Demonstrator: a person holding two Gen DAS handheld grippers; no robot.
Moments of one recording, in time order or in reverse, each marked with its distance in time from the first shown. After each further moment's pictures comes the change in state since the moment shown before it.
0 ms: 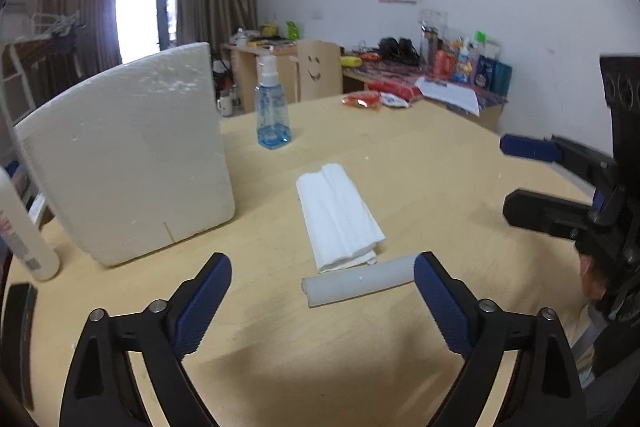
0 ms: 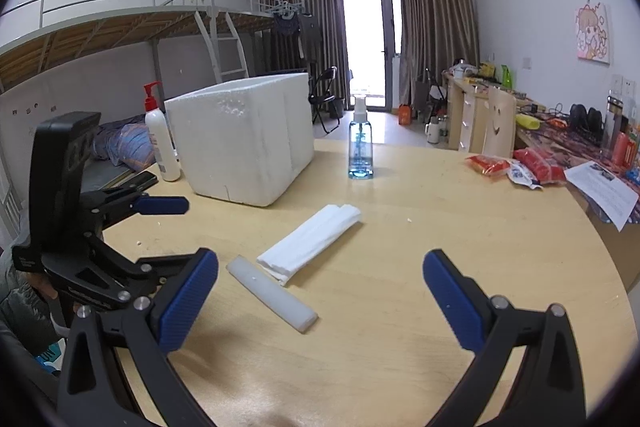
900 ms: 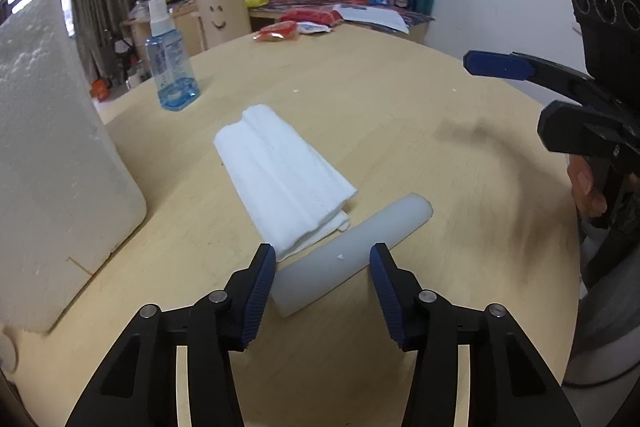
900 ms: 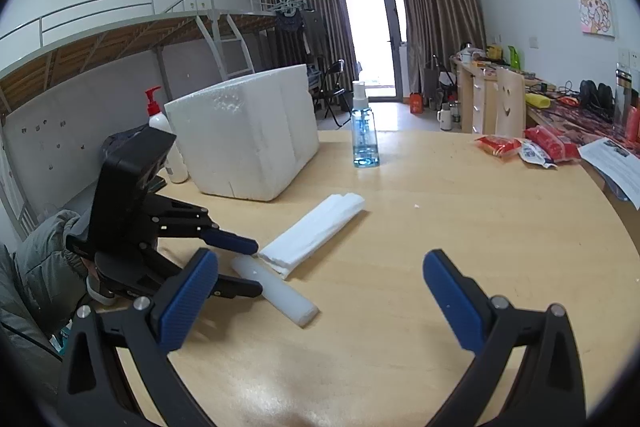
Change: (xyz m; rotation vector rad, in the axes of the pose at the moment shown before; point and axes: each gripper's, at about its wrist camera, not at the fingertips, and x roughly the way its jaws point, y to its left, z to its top) left arm 0.059 0.002 0.000 0.214 0.228 -0.272; right arm 0.006 -0.018 -0.007 0.063 0.024 0.070
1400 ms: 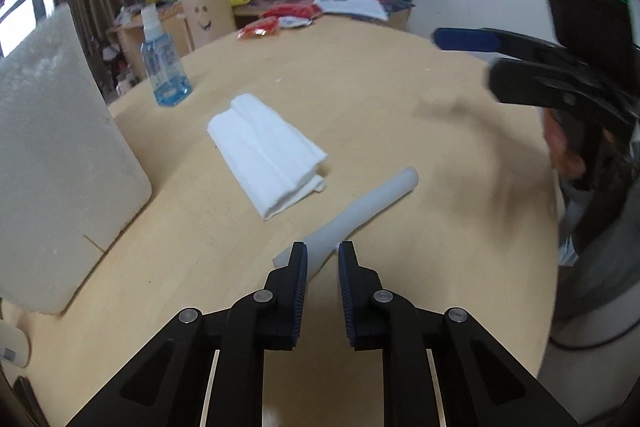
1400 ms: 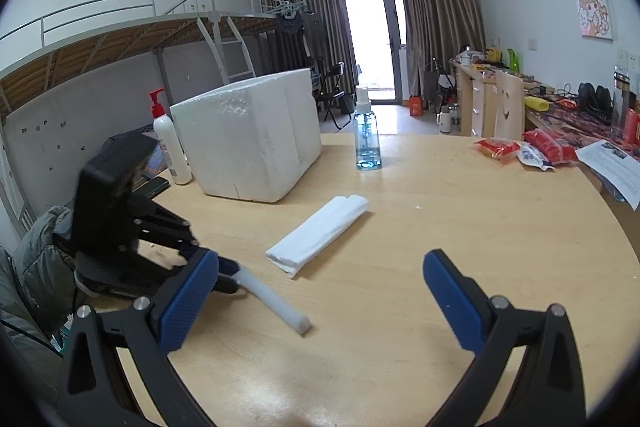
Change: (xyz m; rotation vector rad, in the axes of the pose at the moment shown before) left arm -0.032 -0.015 -0.021 0.078 0.013 -0.009; right arm -0.005 0.006 0.000 0.003 -0.009 -0.004
